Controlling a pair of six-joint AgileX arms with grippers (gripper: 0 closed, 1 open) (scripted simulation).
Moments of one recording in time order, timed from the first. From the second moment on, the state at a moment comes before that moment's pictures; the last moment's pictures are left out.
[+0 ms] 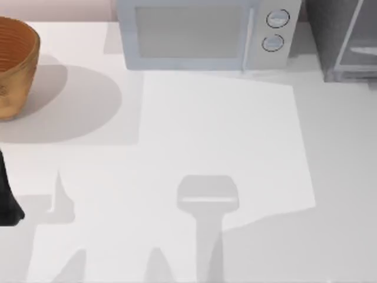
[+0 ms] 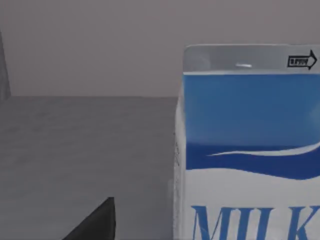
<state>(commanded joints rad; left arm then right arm) 0.00 0.00 0.00 0.00 0.00 0.00 -0.27 2.39 1.15 1.23 -0.23 0.00</state>
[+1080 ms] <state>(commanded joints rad) 0.00 0.00 0.00 0.00 0.00 0.00 -0.24 2.48 1.38 1.10 -0.21 0.00</state>
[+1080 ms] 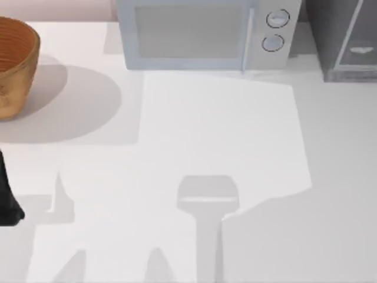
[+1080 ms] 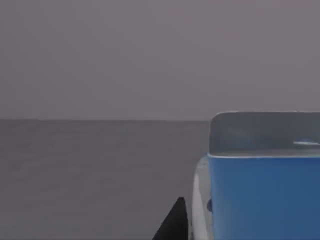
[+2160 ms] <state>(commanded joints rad) 0.00 0.00 0.00 0.00 0.00 0.00 -0.25 2.42 1.38 1.04 -0.21 0.00</state>
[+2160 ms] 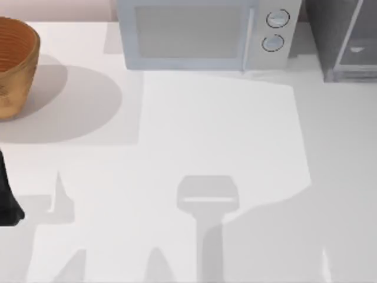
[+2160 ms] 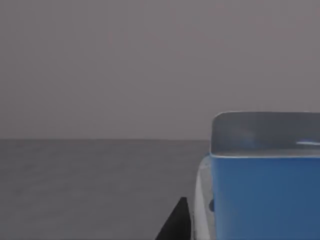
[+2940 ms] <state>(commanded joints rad) 0.00 0.00 0.00 0.00 0.00 0.00 -0.26 2.31 1.31 1.00 -0.21 0.00</state>
